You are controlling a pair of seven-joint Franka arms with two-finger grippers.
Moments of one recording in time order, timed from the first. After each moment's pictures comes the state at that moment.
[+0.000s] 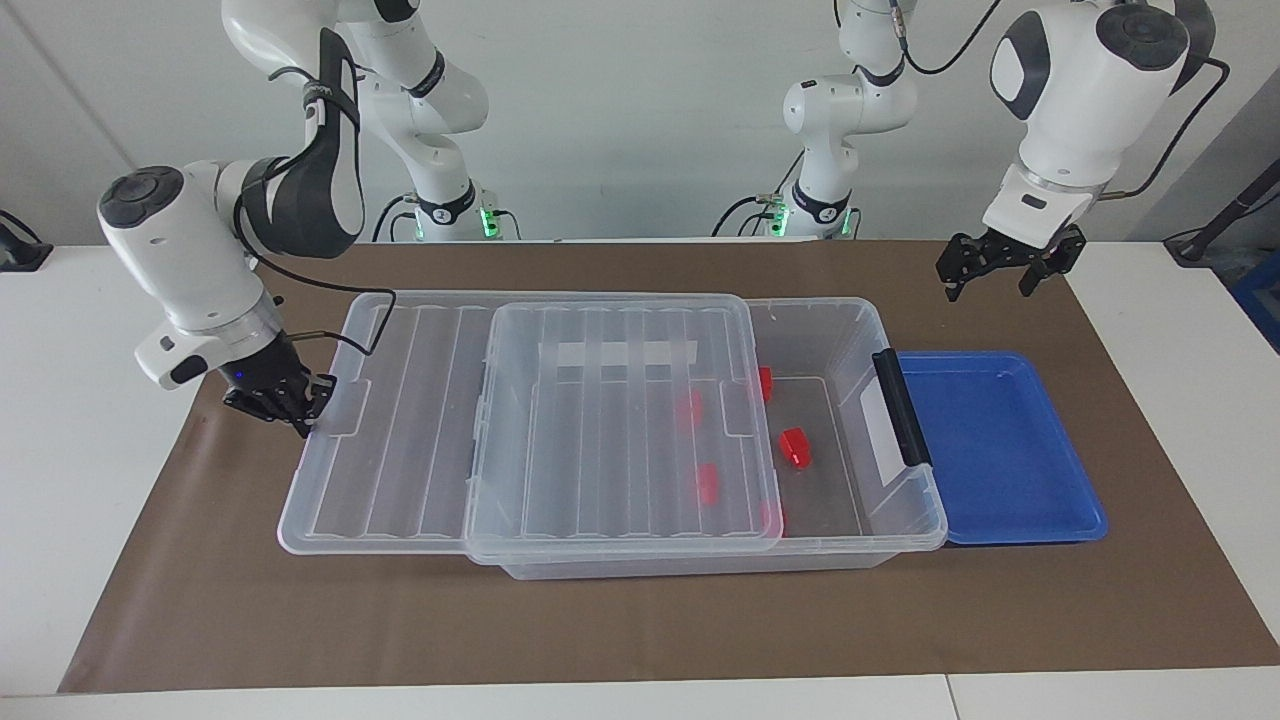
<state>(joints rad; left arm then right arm) 0.03 -0.04 -0.12 -1.71 0.08 1.67 -0.01 0.01 0.23 -0.08 -1.70 0.08 2.07 -0.14</state>
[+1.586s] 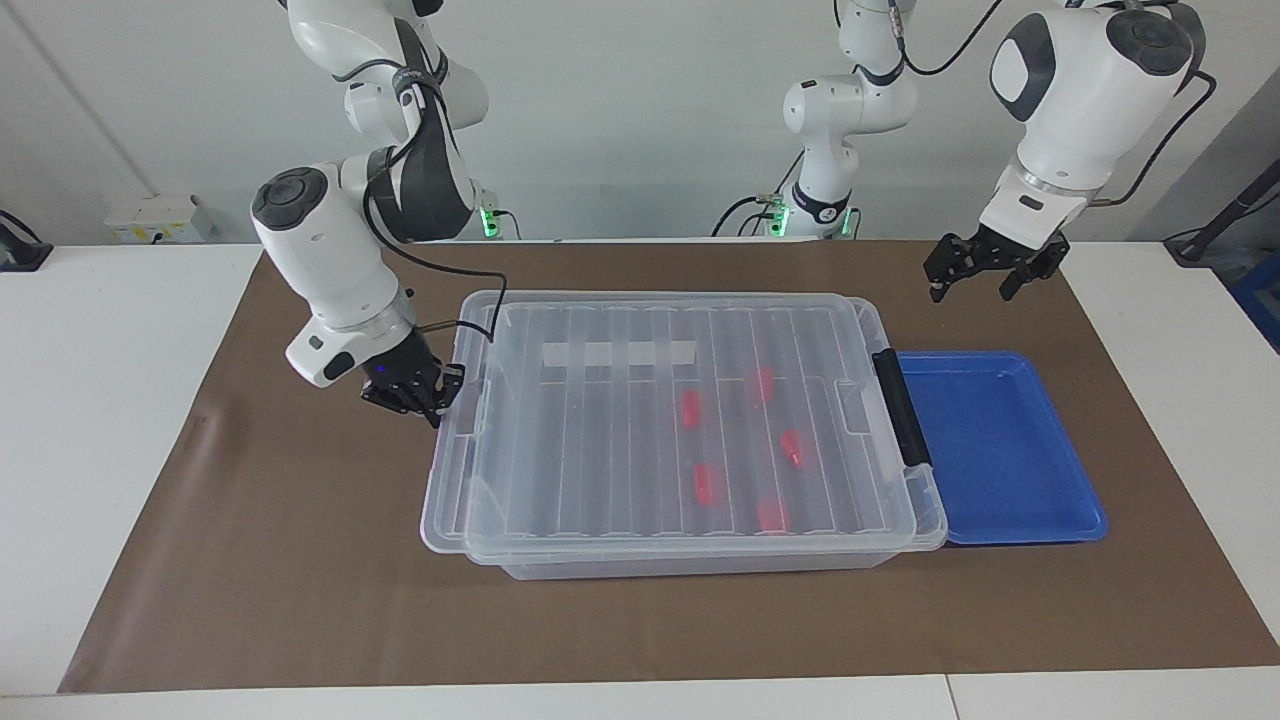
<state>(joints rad) 0.03 -0.04 -0.11 -1.73 0.01 1.68 -0.01 0.21 0.23 -0.08 -1.71 0.17 2.07 0.03</state>
